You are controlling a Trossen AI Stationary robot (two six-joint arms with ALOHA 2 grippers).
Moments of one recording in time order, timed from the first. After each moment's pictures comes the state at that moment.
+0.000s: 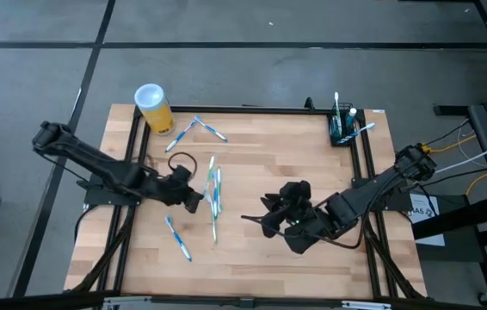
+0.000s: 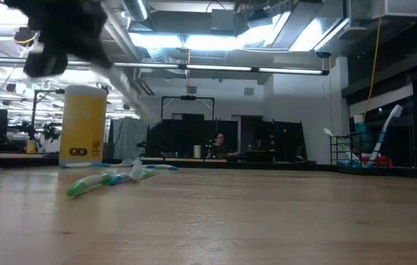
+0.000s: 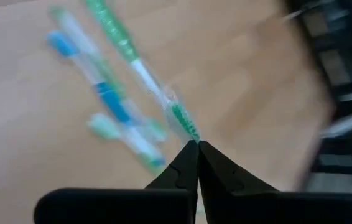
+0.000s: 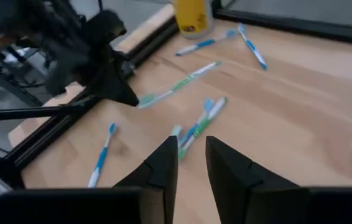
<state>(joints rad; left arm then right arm) -0.36 1.05 0.68 -0.41 -0.38 -1.31 0.58 1.66 1.53 -0.79 0.90 1.20</state>
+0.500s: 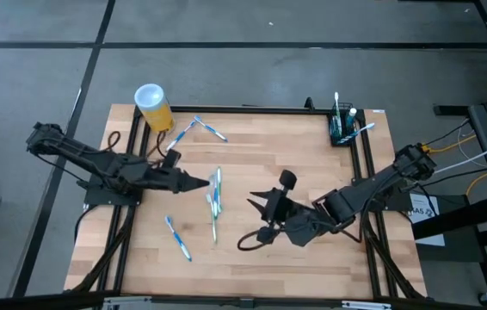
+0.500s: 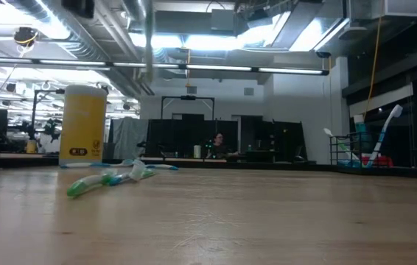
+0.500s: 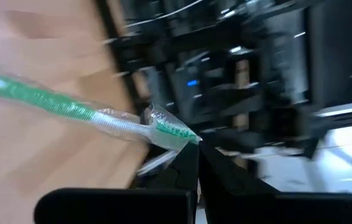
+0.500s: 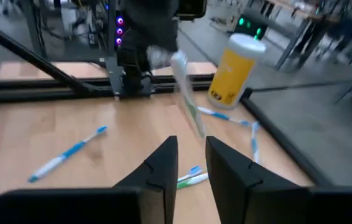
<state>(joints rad) -0.34 0.86 0.69 0.08 -0.36 -1.37 0.55 1.66 1.53 -0.44 0.90 0.26</state>
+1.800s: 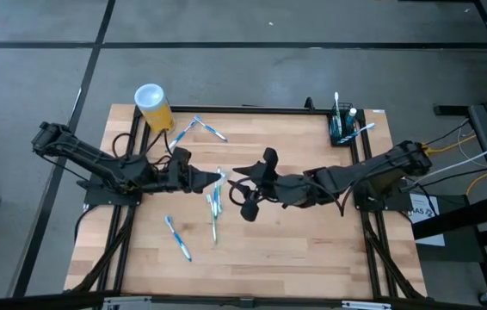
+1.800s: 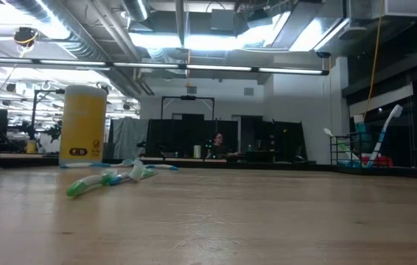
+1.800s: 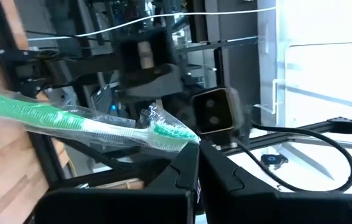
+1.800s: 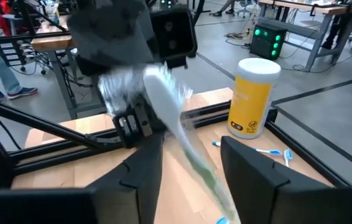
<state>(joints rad) -0.34 1.06 0.71 0.63 -0.40 -1.35 0.36 1.67 1.52 -0.17 0.66 0.23</state>
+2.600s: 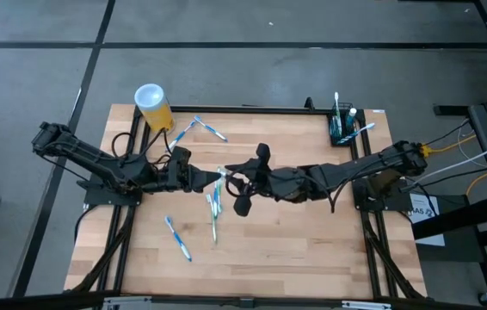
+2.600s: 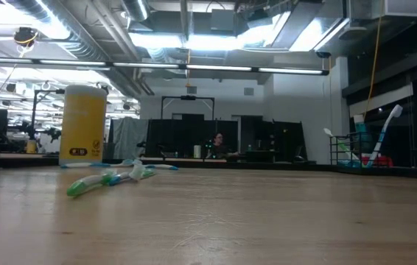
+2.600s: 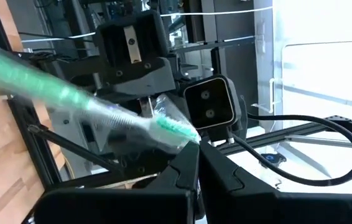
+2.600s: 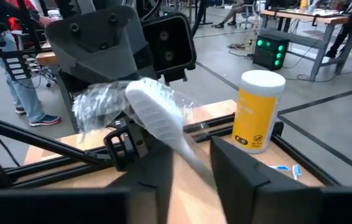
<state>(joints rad) -0.34 1.06 0.72 0.63 -0.40 -1.34 0.31 1.70 1.52 -0.05 0.61 0.19</state>
